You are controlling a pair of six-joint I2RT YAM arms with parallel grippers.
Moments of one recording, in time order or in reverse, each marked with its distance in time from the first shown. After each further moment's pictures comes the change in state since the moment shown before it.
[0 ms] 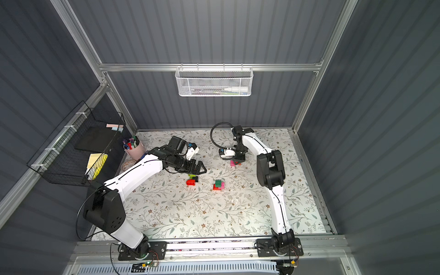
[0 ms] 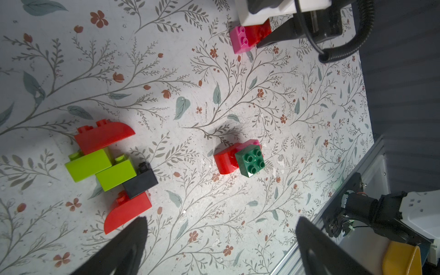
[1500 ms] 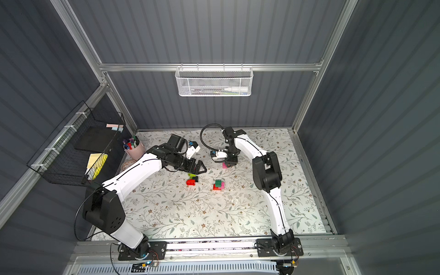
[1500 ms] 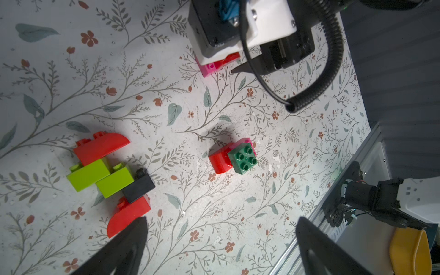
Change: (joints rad) left arm 0.000 0.002 0.050 -0.027 0.023 0.092; right arm 0.090 -0.098 -0.075 0.071 -0.039 0.061
